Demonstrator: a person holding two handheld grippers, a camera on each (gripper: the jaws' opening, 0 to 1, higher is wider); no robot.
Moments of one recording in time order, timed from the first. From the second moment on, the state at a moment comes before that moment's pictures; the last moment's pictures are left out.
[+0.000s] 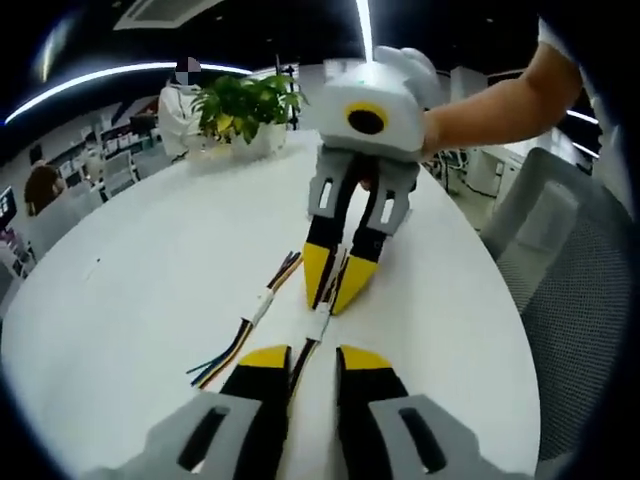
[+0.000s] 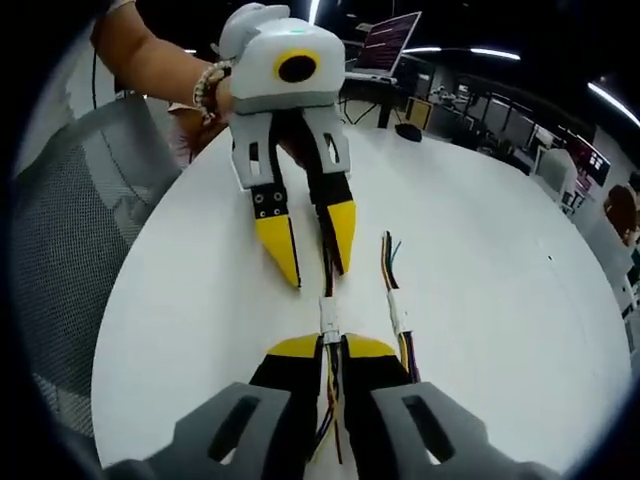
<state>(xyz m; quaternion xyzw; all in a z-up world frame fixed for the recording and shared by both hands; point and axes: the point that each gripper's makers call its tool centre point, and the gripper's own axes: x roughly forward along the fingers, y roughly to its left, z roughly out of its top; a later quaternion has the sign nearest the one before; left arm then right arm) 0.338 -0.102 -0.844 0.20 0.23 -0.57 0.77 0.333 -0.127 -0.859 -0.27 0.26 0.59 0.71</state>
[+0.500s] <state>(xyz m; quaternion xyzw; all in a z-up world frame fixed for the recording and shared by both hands) 0.332 -0.087 -0.745 0.02 0.18 -0.54 0.82 0.335 -0.149 -0.754 -0.15 0.15 0.51 0.83</state>
